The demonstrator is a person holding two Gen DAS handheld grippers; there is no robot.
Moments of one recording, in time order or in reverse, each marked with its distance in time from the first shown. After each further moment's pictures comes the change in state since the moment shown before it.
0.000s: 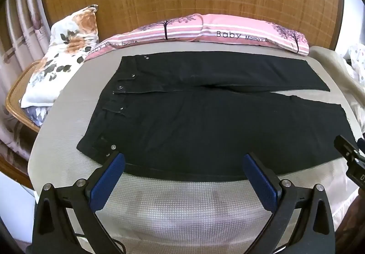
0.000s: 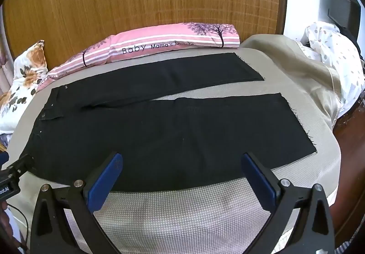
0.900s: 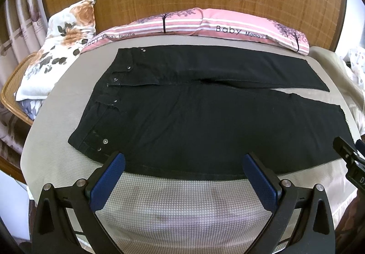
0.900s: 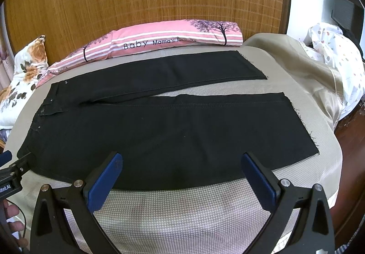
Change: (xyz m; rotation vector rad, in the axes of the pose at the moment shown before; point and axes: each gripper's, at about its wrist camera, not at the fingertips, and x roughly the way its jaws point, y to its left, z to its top) left arm 0.012 0.001 -0.001 -0.028 0.029 -0.026; right arm 0.007 0.001 -0.001 -0.016 0.010 -0.003
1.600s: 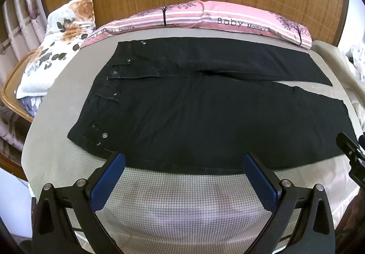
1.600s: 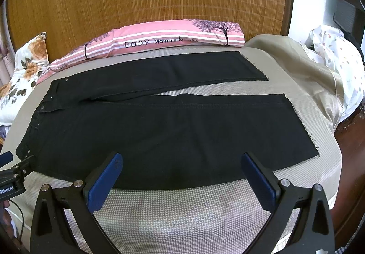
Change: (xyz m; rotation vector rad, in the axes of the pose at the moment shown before) left arm 0.007 -0.002 0.000 0.006 0.042 0.019; right arm 0.002 0.003 0.001 -0.015 -0.002 -0.002
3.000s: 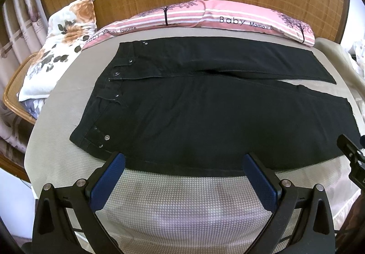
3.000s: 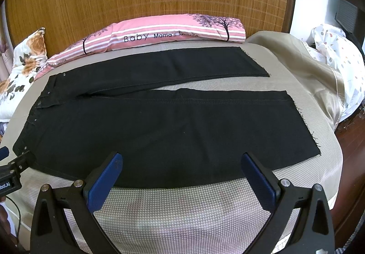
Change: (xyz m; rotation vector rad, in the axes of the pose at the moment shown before) left arm 0.004 -0.002 0.001 0.013 0.005 0.025; right arm 0.008 0.001 -0.004 -0.014 0.023 0.003
